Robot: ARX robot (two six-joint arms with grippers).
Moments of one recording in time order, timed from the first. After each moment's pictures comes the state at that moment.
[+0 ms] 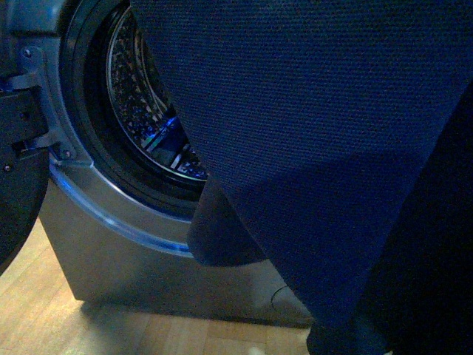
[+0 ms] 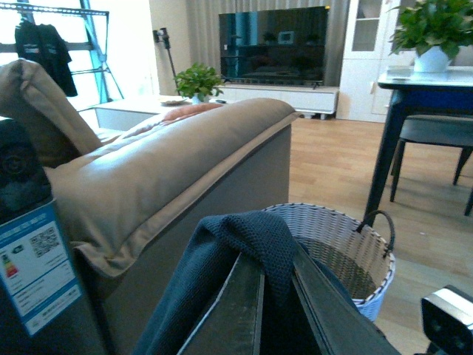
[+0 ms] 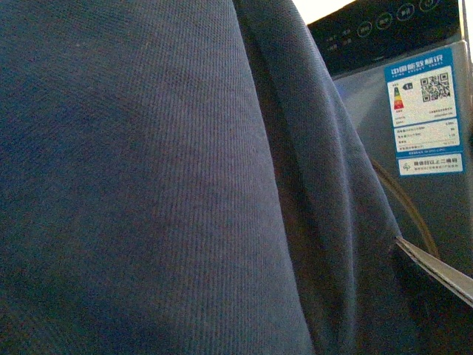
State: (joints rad) left arm -0.75 1.31 1.46 0.06 0.44 0.00; right arm -0.04 0.28 0.16 0.58 -0.59 0.46
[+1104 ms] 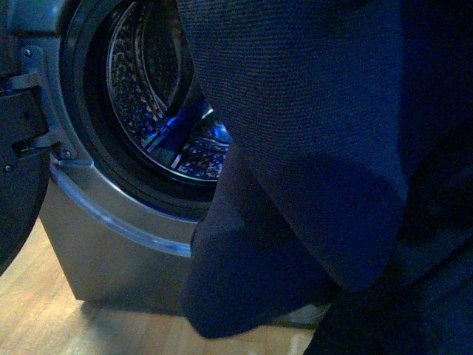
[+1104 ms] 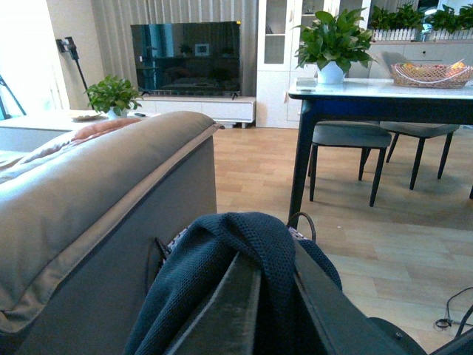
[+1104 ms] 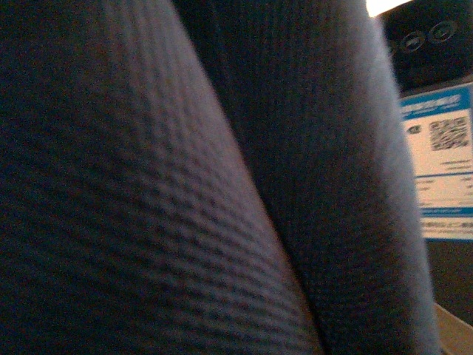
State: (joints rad) left arm -0.71 1.38 1.52 0.15 0.70 -0.08; right arm 0.24 0.96 0.31 1.15 -0.25 0.27
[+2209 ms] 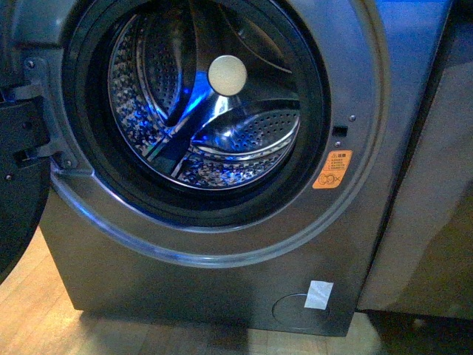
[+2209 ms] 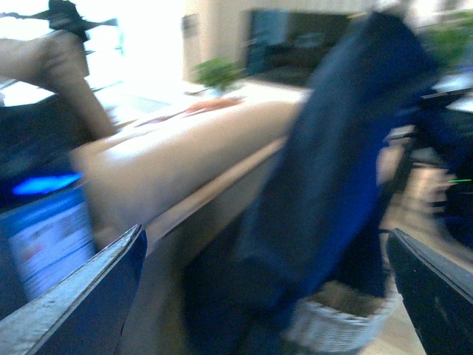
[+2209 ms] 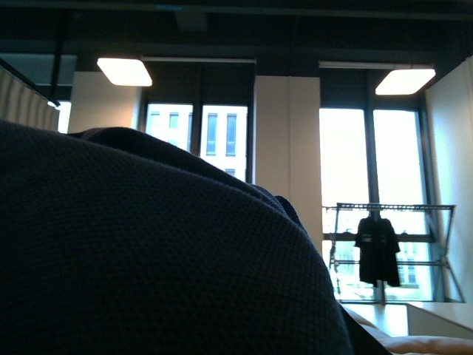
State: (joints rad) left arm -0.69 1.37 1.56 -0.02 0.29 -0.09; right arm -1.00 1.33 1.18 1.10 -0.62 0.60
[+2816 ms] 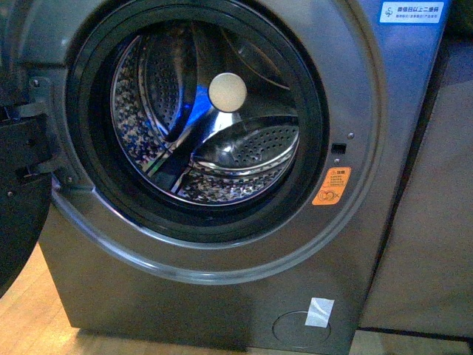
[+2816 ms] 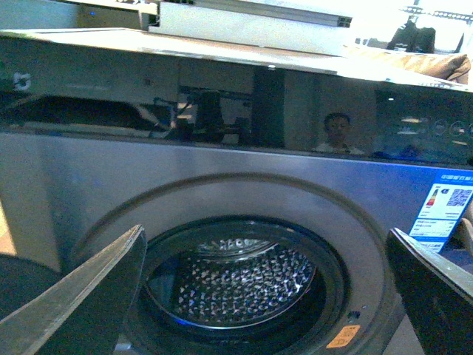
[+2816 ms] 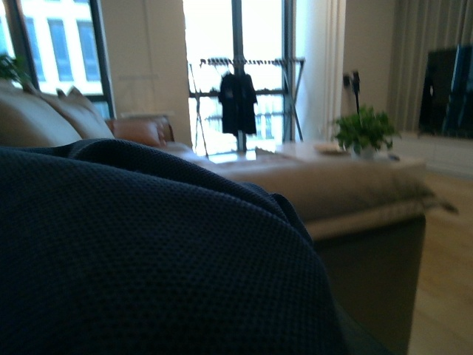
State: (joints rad) left arm -0.38 0.93 1.16 -0.08 -0.24 -0.07; right arm -1.29 1.61 1.35 0.65 -0.74 0.27
